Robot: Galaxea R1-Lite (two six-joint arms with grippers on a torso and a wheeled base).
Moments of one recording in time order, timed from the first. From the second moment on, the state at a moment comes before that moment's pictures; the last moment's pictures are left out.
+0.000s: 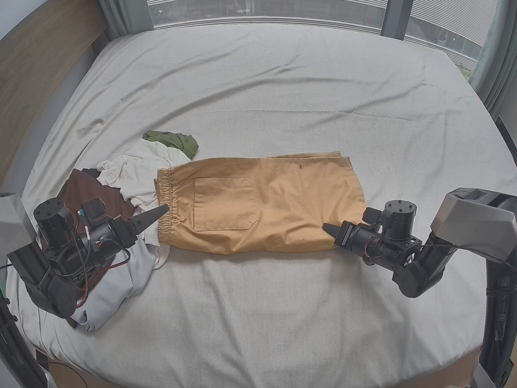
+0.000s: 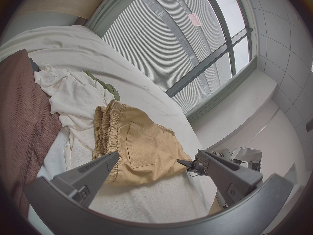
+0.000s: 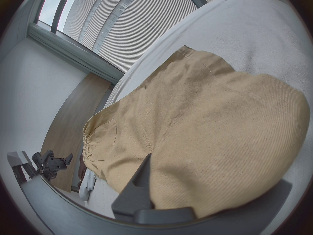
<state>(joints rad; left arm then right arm) -0.04 2.00 -0.42 -1.55 -0.67 -0.57 0.35 2.32 -0.82 -1.25 0.27 0.59</state>
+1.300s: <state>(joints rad) -0.04 2.02 -0.42 -1.55 -0.67 -0.56 0.26 2.20 -0.25 -1.50 0.25 0.48</state>
